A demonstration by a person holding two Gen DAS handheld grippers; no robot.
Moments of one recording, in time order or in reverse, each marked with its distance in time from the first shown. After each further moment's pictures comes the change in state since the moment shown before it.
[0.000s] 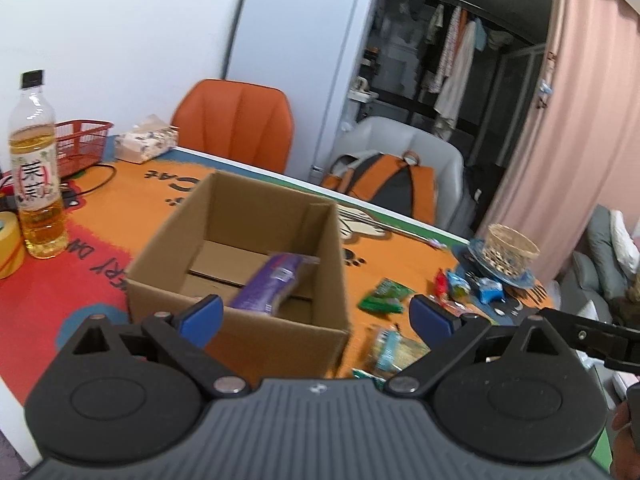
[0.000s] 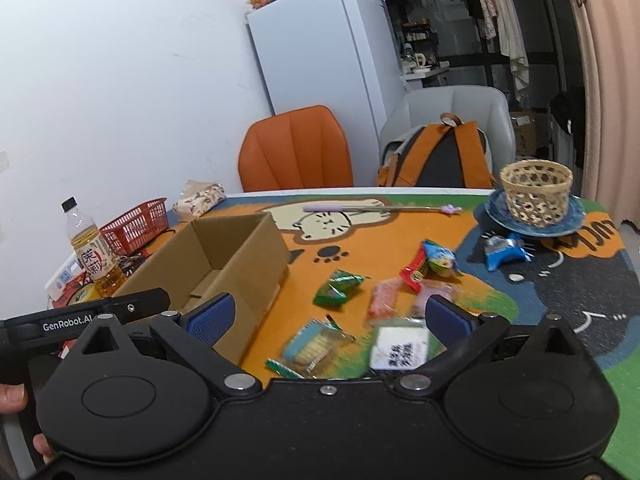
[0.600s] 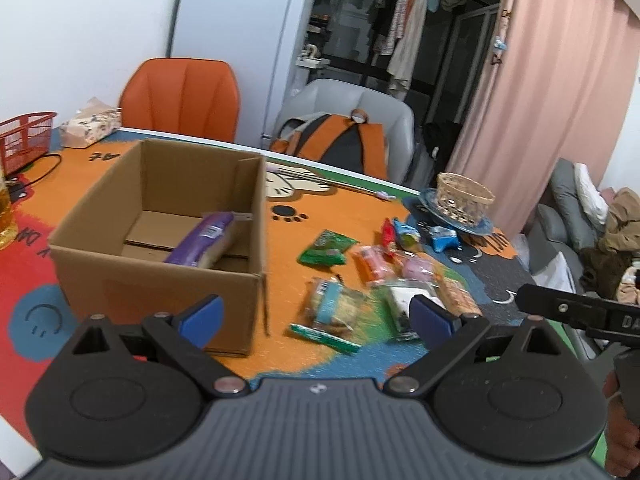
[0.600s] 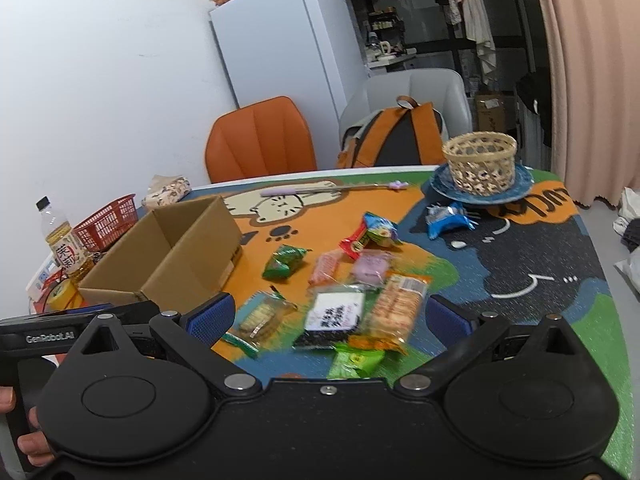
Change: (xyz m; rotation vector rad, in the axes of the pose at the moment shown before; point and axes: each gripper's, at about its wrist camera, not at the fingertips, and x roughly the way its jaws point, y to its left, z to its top) left arm 0.009 -0.035 -0.024 0.091 0.091 -0.114; right arm -0.017 -0.043 -0.023 0.060 0.026 -0.070
